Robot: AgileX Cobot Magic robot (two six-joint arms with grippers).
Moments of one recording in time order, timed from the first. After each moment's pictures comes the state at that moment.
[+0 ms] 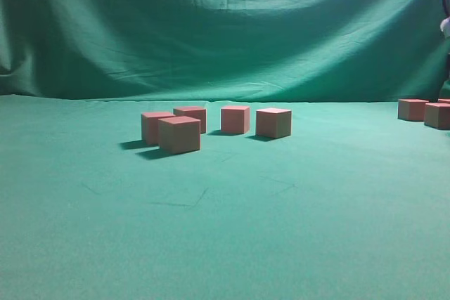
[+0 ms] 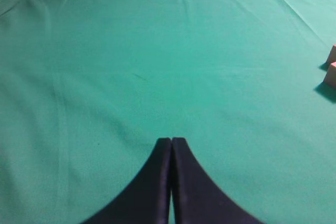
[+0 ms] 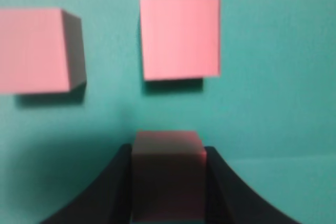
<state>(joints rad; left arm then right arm) 0.00 -0.01 0.02 0.01 0.34 0.01 -0.10 2.02 -1.42 -0.09 0.87 -0.04</state>
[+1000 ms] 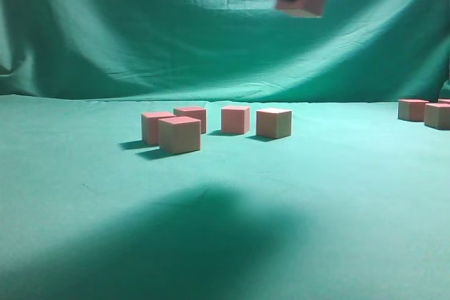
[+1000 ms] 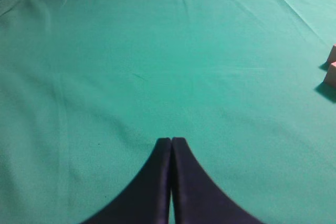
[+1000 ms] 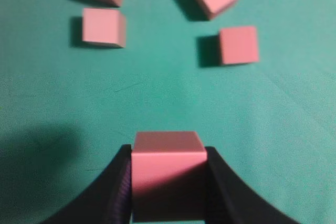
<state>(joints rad) 0.00 -0.01 0.02 0.02 0.34 0.01 0.52 1.69 -1.42 0.15 1.09 -0.29</state>
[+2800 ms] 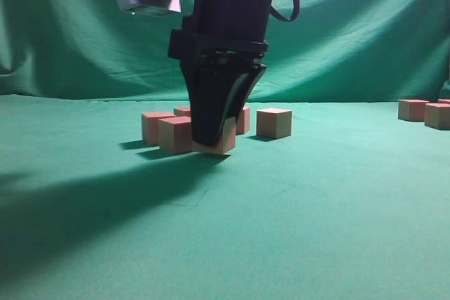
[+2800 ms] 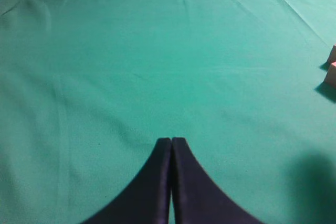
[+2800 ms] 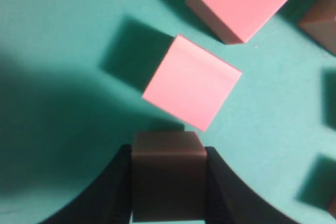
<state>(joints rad) 0.00 -0.01 0.02 0.02 0.34 0.01 0.70 2.04 -1.49 0.07 0.90 -0.55</state>
